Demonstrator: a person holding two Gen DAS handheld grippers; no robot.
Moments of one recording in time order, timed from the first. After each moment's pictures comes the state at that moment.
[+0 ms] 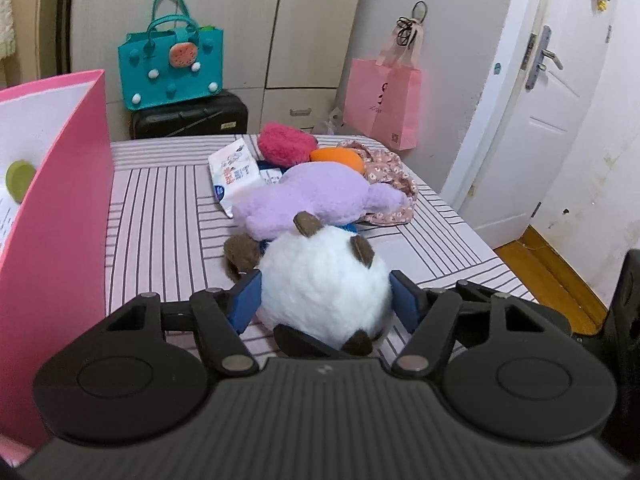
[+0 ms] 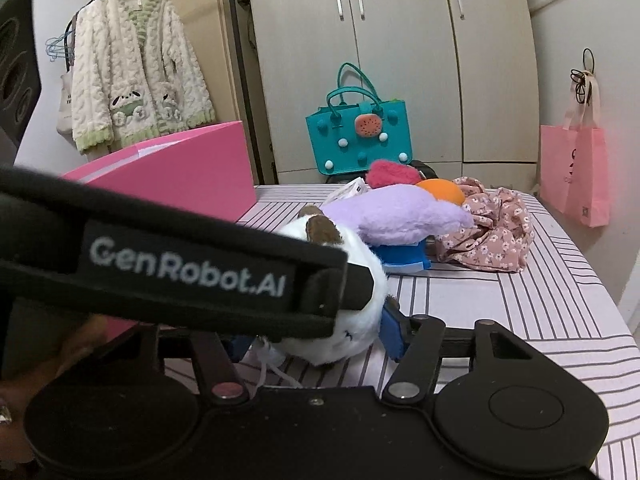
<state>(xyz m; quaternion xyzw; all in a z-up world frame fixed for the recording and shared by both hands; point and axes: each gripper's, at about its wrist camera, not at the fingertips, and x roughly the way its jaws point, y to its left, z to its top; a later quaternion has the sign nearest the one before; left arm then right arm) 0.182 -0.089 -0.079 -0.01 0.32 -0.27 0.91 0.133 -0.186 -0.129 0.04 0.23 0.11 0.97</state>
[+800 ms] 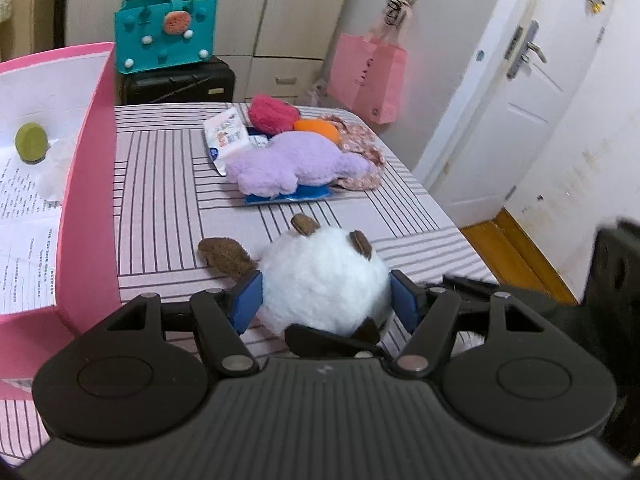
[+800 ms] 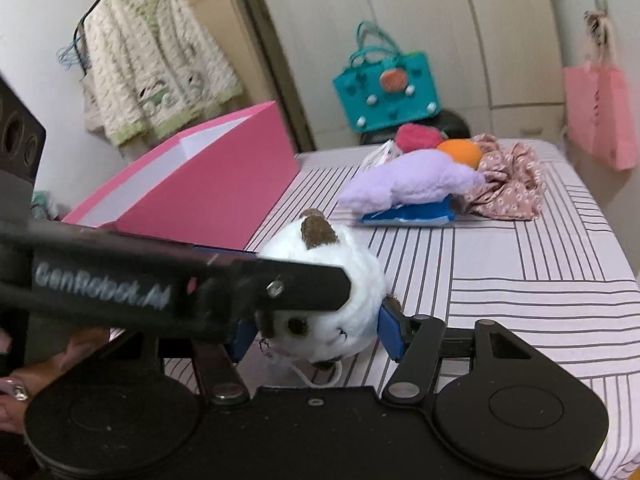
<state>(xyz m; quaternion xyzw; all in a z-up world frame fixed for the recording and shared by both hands) 0.154 -0.064 -0.060 -0.03 0.37 -0.30 0.88 0.111 -0.204 -0.102 0.10 0.31 0.17 0.93</state>
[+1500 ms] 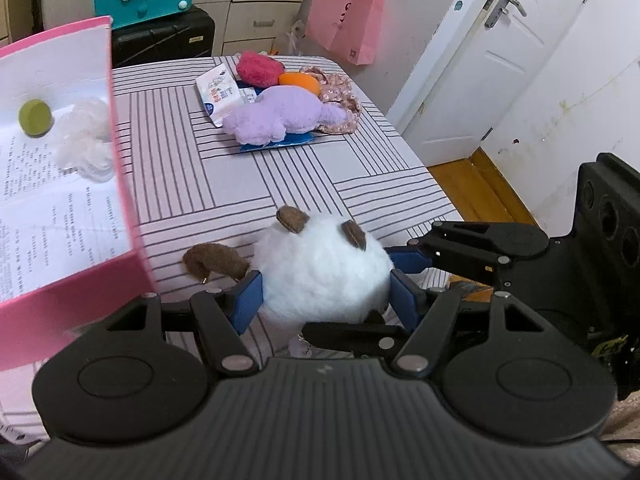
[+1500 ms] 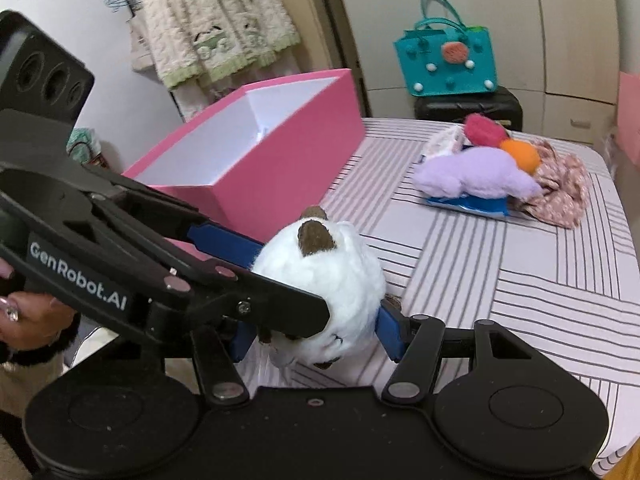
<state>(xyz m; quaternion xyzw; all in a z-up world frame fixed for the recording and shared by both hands) 0.139 -0.033 -0.026 -0.01 0.46 -0.34 0.82 0.088 -0.178 -0.061 0.05 0.37 0.25 0.89</state>
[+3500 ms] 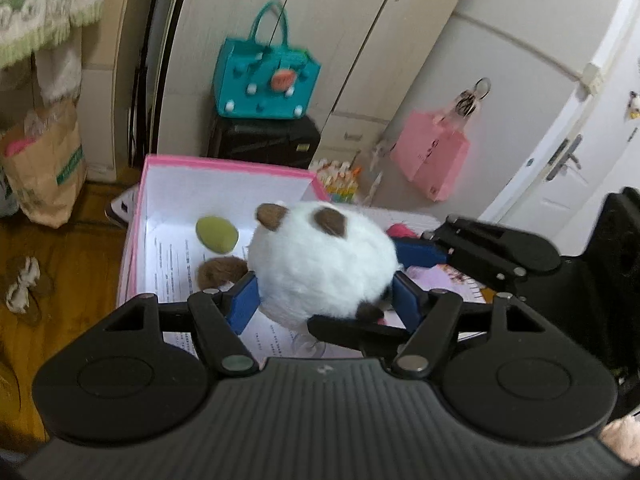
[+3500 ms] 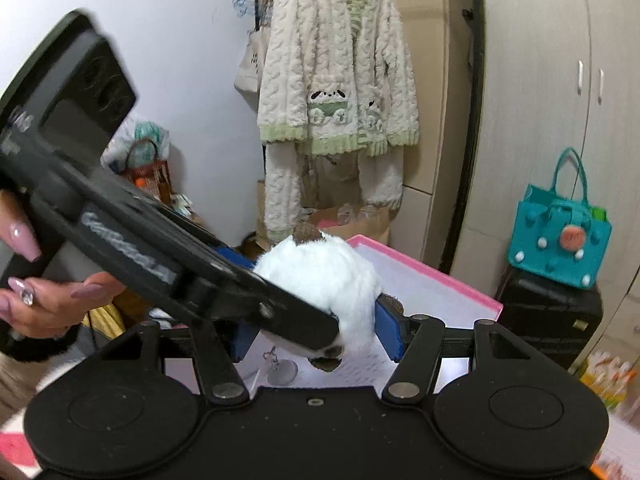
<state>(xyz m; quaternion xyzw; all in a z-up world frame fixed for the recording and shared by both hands) 0.227 0.144 0.053 -0.12 0.37 -0.25 0.89 0.205 -0.026 0.044 -0.11 0.23 0.36 0.90</state>
